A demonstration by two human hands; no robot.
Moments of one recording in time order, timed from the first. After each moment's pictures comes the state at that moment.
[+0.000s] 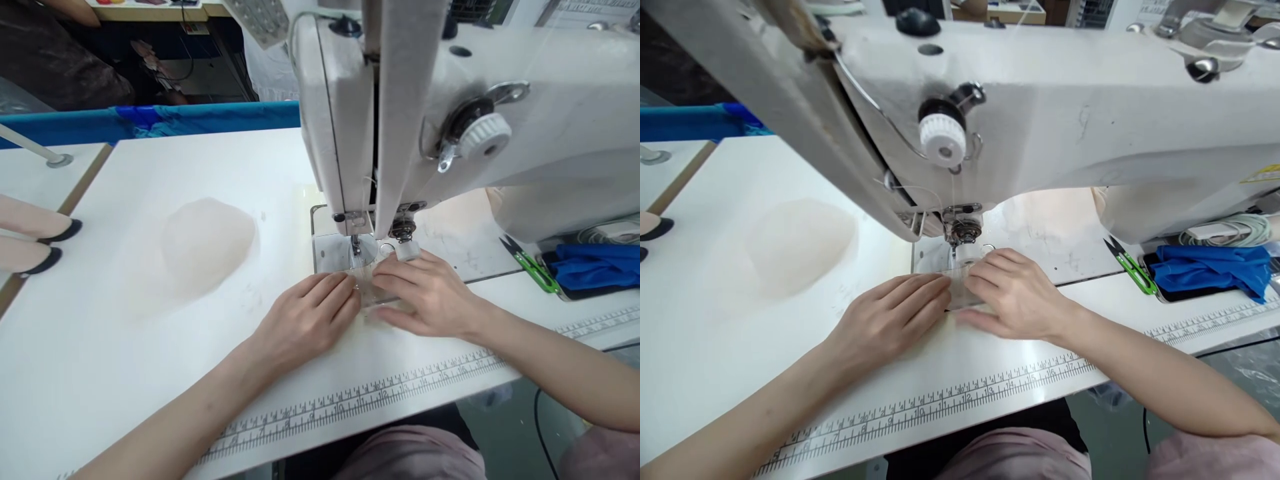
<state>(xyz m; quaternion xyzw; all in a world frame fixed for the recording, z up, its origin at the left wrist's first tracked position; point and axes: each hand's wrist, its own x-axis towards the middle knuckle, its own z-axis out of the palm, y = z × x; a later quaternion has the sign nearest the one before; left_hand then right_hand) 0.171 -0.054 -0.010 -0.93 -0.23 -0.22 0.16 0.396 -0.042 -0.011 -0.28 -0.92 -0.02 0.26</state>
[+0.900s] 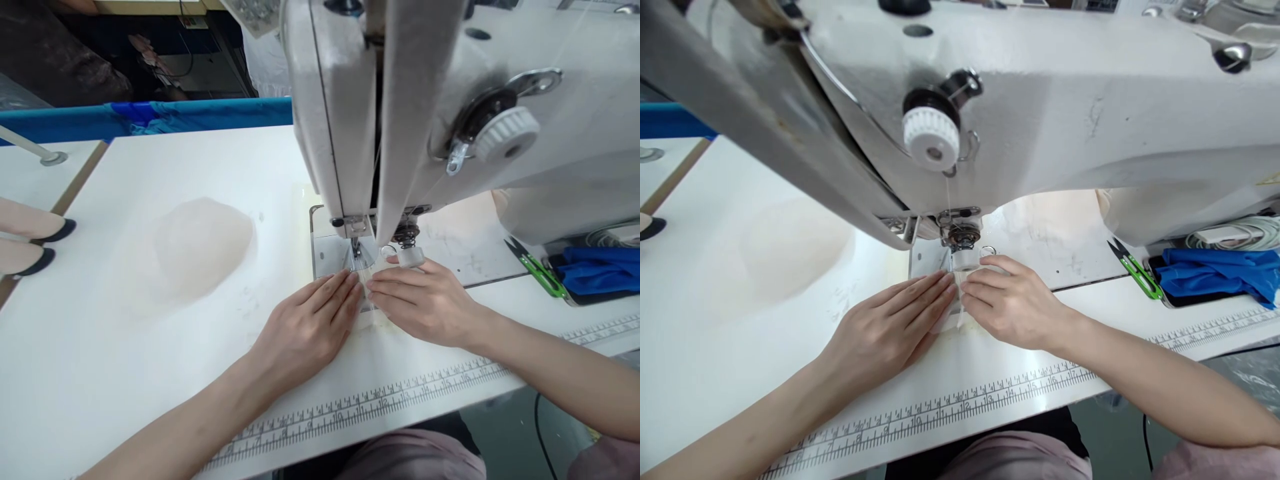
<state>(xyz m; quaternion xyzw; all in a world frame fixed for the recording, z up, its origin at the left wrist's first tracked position) 0.174 -0.062 -0.016 -0.93 -0.26 -0.19 0.16 0.393 -0.044 -0.013 -0.24 -0.93 -0.09 0.27</state>
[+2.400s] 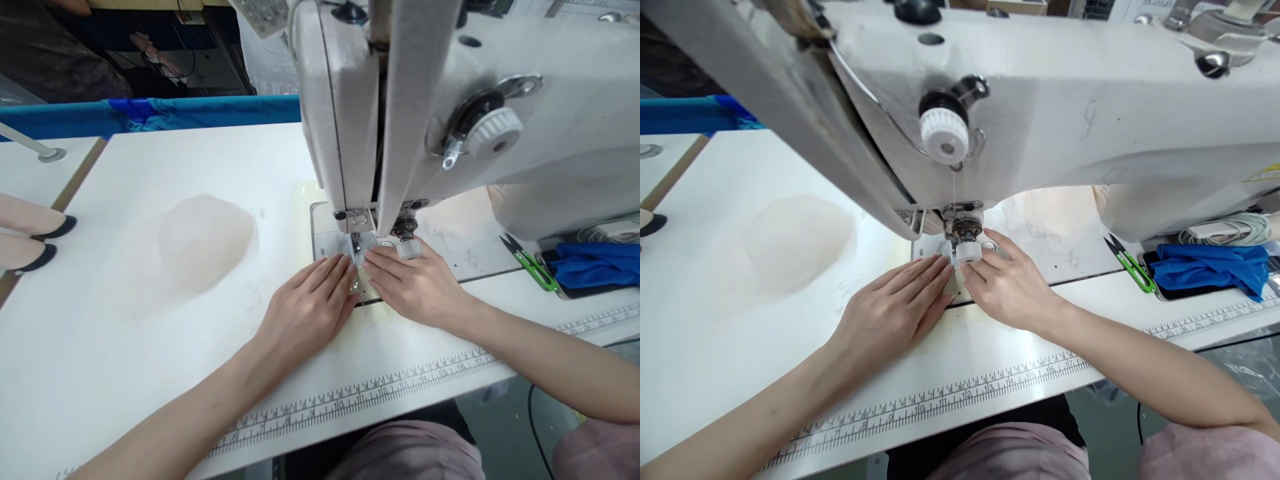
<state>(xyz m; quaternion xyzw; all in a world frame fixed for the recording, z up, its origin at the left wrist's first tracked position) 0.178 -0.054 -0.019 -0.91 -0.32 -0.22 0.17 0.386 -0.036 -0.022 -0.31 -0.91 -0.14 0.23</state>
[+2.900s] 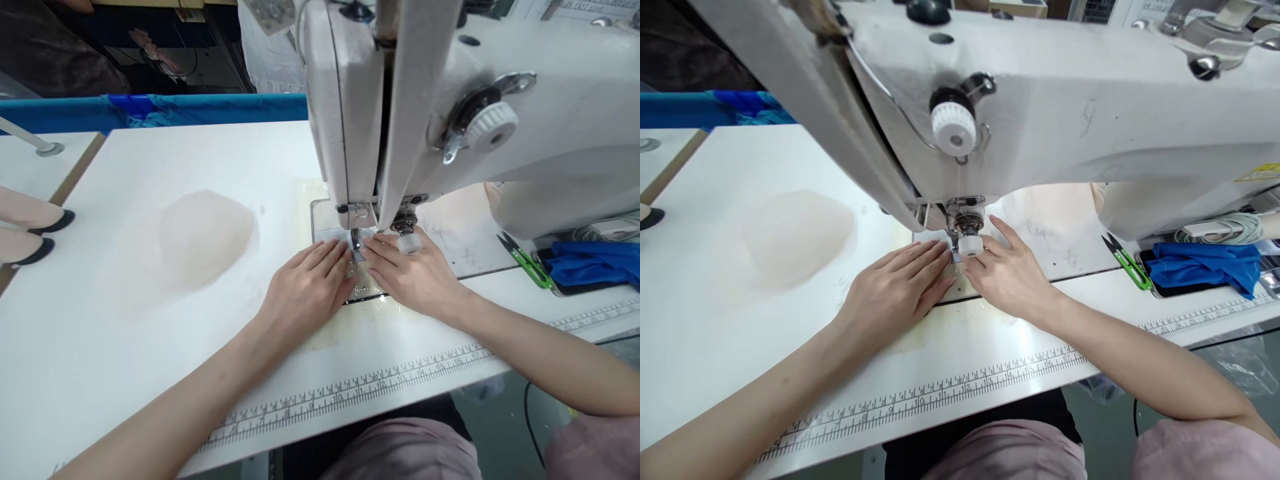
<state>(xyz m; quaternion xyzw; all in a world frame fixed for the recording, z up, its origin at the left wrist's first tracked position) 0.177 -0.040 -0.025 -0.90 -0.36 -0.23 0.14 0.384 -0.032 -0.020 -0.35 -0.91 -0.16 0.19</state>
